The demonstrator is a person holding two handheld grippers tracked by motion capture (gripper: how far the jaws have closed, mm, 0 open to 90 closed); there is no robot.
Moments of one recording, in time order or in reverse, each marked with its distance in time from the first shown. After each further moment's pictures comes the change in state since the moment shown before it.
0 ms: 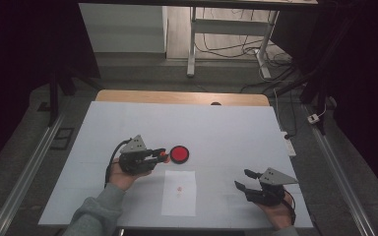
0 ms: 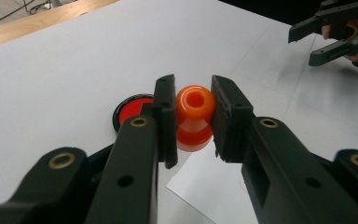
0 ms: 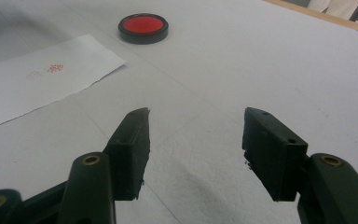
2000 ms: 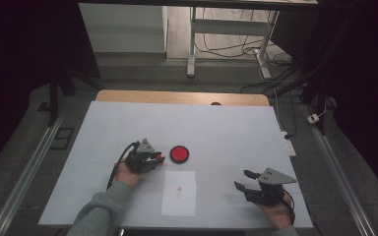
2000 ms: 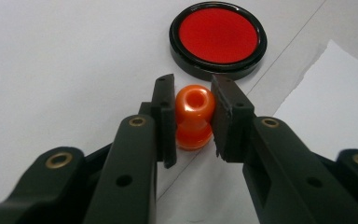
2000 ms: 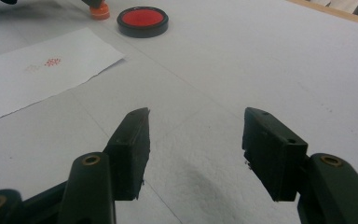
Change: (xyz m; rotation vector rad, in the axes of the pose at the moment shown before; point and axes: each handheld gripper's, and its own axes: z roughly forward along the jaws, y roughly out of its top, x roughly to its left) left arm 0.031 -0.037 0.047 0.234 0.148 -0.013; right arm 0.000 -0.002 0.003 0.013 0.008 0.004
